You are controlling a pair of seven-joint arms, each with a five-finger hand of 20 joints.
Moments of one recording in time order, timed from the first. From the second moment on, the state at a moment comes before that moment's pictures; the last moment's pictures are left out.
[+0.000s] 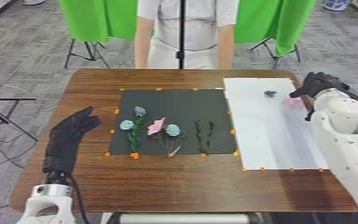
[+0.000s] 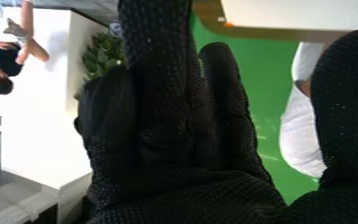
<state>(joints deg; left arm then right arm) 123.8 -70.5 -95.5 -118.4 61.3 6.9 15.4 -69.2 -56.8 81.6 -75.6 -151.4 -16.2 17.6</state>
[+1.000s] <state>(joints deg) 123.5 -70.9 -95.6 -118.4 61.3 6.9 15.2 -74.4 -58.2 79.8 -78.4 -149.8 -6.9 19.1</state>
